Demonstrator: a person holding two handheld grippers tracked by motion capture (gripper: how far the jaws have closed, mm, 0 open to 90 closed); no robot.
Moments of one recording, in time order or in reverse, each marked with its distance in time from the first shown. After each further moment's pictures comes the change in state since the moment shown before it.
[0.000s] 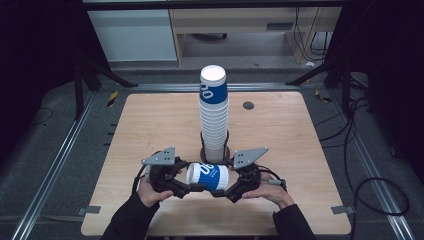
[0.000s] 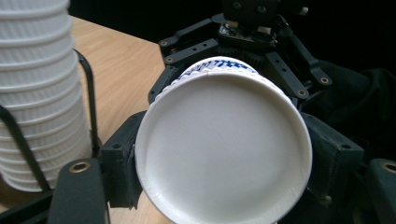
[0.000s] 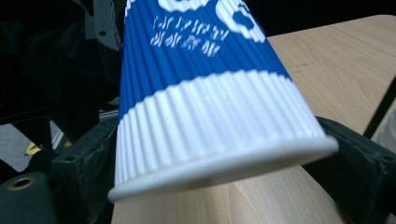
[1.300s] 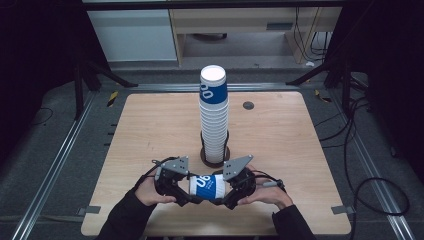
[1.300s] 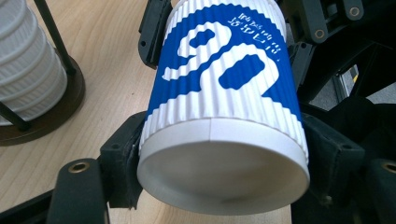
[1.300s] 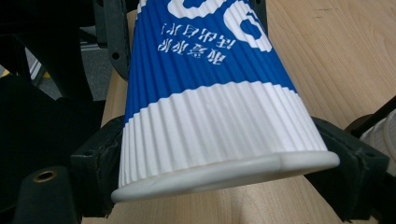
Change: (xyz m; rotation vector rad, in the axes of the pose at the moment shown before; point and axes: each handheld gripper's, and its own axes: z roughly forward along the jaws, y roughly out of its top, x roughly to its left) left arm 0.009 -0.015 0.019 0.357 -0.038 0.051; right arm 0.008 -0.008 0.018 0.263 -0.032 -0.124
